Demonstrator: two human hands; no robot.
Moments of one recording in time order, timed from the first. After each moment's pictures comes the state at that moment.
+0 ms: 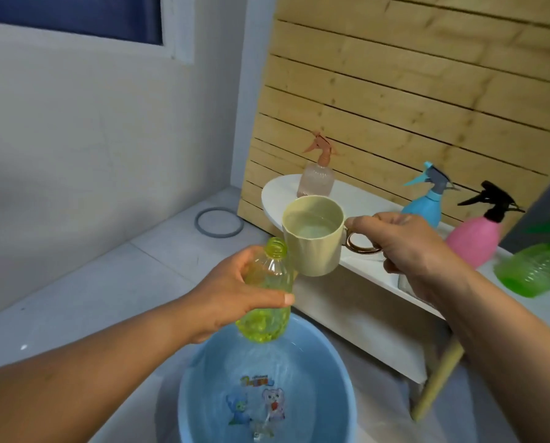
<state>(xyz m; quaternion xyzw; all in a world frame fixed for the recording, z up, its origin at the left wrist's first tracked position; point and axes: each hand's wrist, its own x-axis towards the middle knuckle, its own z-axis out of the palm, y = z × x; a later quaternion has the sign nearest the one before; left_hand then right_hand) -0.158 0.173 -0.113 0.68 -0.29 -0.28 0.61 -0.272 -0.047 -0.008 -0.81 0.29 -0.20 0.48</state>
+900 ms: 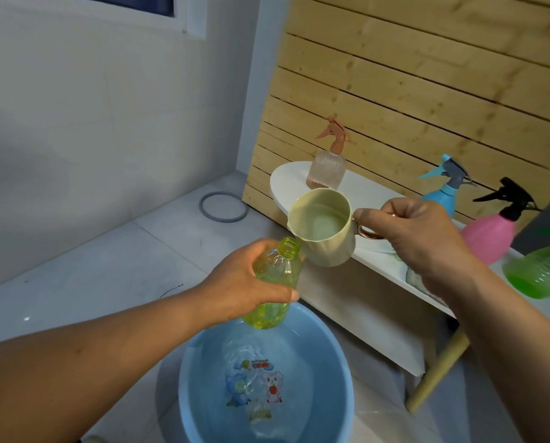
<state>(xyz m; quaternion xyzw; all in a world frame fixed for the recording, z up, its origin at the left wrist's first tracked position) -0.153 0.169 -0.135 0.72 -0.32 -0.23 0.57 -0.266 -0.045 -0.016 -0.85 0.24 -0.24 0.39</state>
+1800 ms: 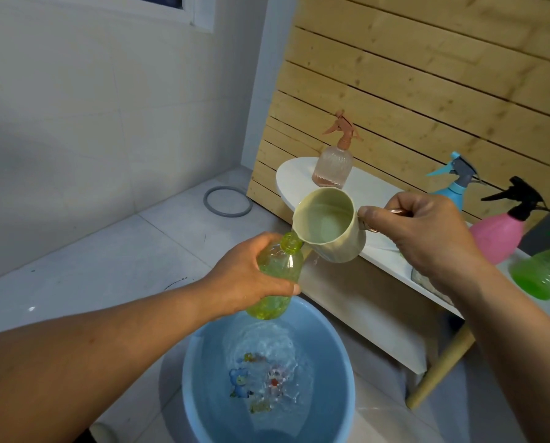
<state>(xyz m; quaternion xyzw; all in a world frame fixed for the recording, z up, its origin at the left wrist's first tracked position) -0.150 0.171 -0.141 0.73 -0.32 -0.21 0.57 -0.270 -0.036 -0.012 -0.88 0.23 -0.25 0.34</state>
